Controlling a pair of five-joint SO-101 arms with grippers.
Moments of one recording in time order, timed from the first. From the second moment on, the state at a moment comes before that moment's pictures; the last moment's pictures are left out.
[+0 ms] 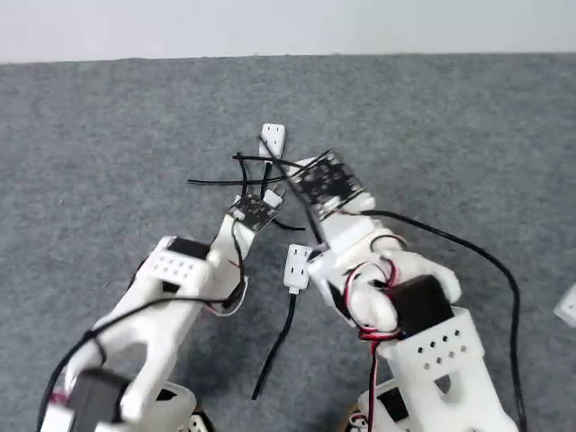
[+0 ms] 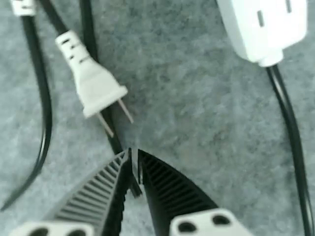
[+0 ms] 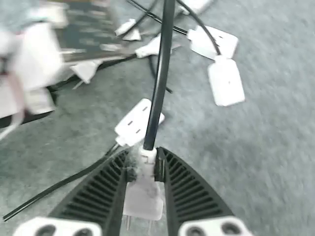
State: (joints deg) left arm 13.2 -10.5 50.3 59.9 -14.5; right arm -28.0 -50.0 35.0 76.0 12.2
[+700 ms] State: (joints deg) left arm 15.4 -11.6 51.0 58.5 -23.3; right arm -35.7 -49.2 47.6 60.7 11.1
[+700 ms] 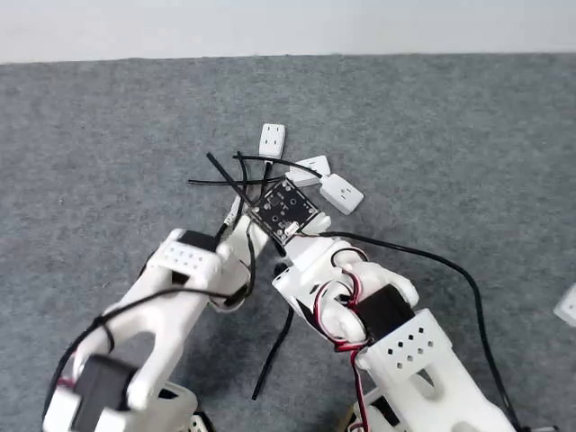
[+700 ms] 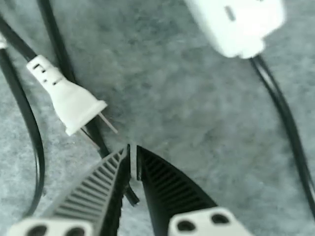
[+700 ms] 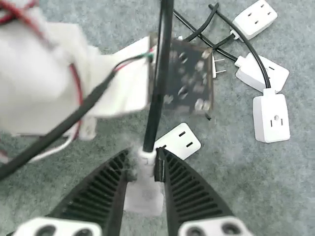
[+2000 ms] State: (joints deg) left arm 1.7 -23.4 60.7 34.5 7.2; right arm -22.9 -33.0 55.3 33.3 -10.3
